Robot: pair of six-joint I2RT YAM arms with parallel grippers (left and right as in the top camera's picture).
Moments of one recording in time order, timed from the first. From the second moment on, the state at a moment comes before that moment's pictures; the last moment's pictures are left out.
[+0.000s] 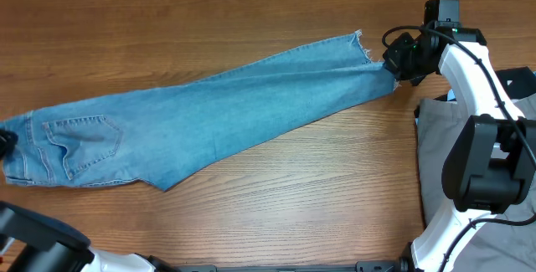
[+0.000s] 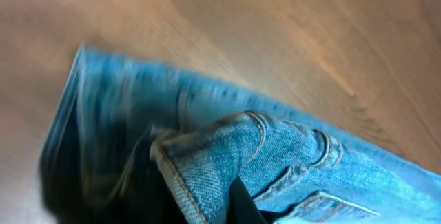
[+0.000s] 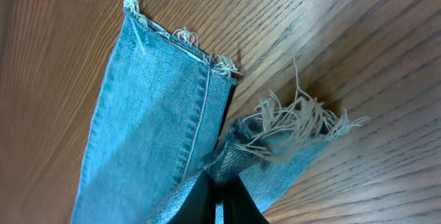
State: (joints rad) left arm 1.00 1.76 1.56 -1.03 0.46 0.10; right arm -0.10 2.02 1.62 -0.80 -0.27 0.70
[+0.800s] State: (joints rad) left arm 1.00 1.76 1.52 -0.96 0.21 0.01; right arm -0.10 2.02 1.62 -0.72 -0.28 0.63
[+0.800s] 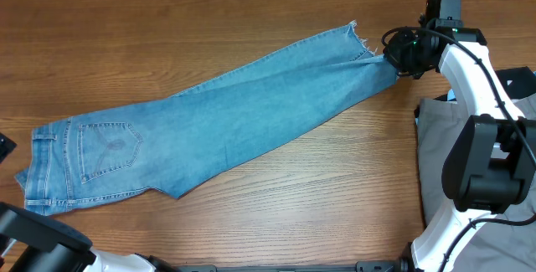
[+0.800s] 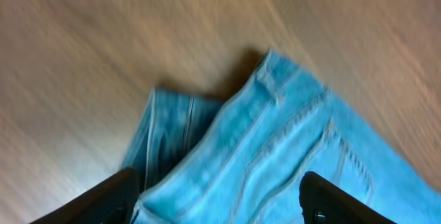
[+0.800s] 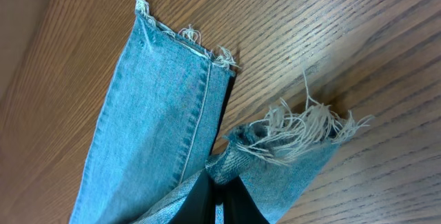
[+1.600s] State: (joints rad) left arm 0.92 2.18 1.48 -0.47 0.63 0.08; right arm -0.10 2.02 1.62 -0.76 -0.27 0.63
